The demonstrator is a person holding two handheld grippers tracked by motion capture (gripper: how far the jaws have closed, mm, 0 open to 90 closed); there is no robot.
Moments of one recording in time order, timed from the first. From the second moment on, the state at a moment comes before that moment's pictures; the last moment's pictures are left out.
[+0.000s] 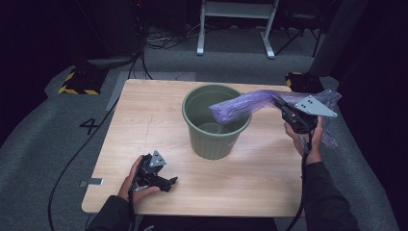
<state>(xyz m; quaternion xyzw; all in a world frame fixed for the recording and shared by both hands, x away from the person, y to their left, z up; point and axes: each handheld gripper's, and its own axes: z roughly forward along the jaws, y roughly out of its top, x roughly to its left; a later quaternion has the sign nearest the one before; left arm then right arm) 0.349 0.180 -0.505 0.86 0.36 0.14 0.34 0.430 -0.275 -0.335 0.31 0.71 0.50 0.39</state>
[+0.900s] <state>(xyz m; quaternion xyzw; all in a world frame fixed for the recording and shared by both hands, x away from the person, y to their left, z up) 0.349 0.180 -0.505 0.86 0.35 0.14 0.34 0.439 -0.253 -0.336 0.29 0.73 0.46 0.42</state>
